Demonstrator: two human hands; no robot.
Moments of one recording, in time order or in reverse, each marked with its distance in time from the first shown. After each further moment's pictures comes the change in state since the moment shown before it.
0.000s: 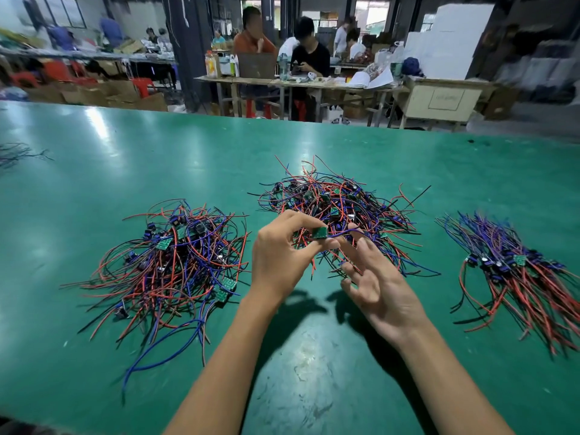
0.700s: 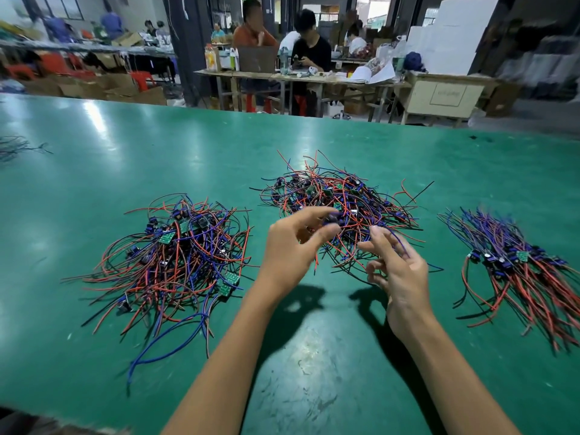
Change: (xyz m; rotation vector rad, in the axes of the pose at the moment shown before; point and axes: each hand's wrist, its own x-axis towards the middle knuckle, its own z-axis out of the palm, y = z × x) left_hand 0.001 0.006 -0.001 -0.266 -0.243 -0.270; right_hand 0.000 -0.003 0.001 -0.274 0.439 -0.290
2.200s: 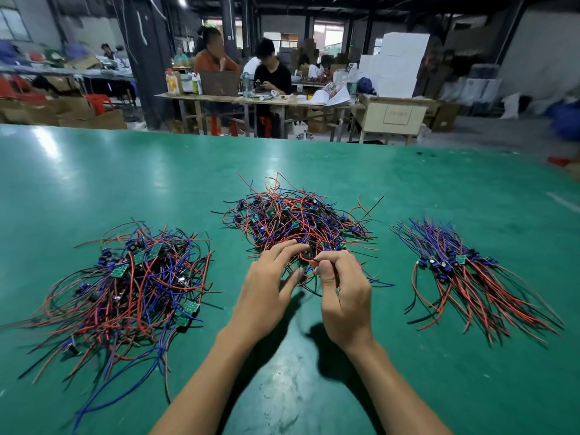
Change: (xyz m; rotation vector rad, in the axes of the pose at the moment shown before) left_hand -0.017 -0.016 0.022 0.464 -0.170 0.153; right_hand -0.004 0.022 -0.008 -0.674 -0.015 -0.878
